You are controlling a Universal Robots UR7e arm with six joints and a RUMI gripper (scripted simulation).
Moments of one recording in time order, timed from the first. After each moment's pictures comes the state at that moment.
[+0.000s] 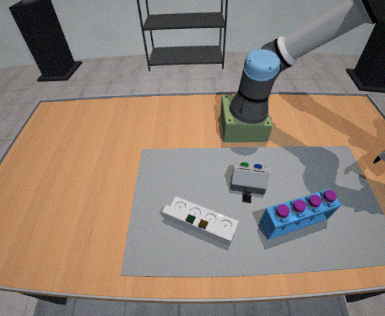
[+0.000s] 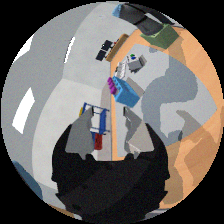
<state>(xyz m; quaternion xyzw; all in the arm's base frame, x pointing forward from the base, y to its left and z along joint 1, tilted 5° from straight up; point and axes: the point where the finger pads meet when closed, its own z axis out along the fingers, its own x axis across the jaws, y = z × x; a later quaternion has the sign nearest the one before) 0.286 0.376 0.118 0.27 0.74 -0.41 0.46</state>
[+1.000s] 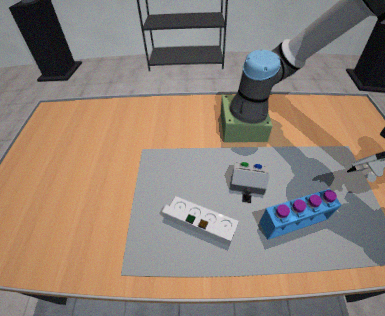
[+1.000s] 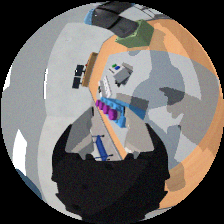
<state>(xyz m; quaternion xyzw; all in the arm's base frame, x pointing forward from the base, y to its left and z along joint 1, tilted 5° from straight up) 0.324 0.270 0.106 0.47 0.70 -0.41 0.34</state>
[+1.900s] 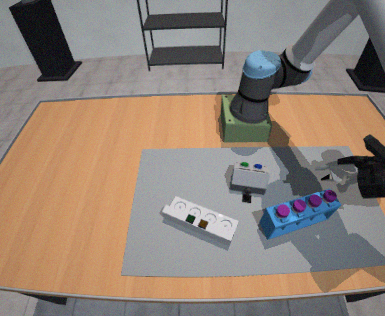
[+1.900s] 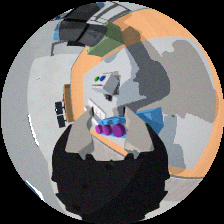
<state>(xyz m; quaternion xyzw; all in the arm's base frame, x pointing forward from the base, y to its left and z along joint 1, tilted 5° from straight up) 0.342 0.177 0.084 0.68 0.60 -0.37 0.19</state>
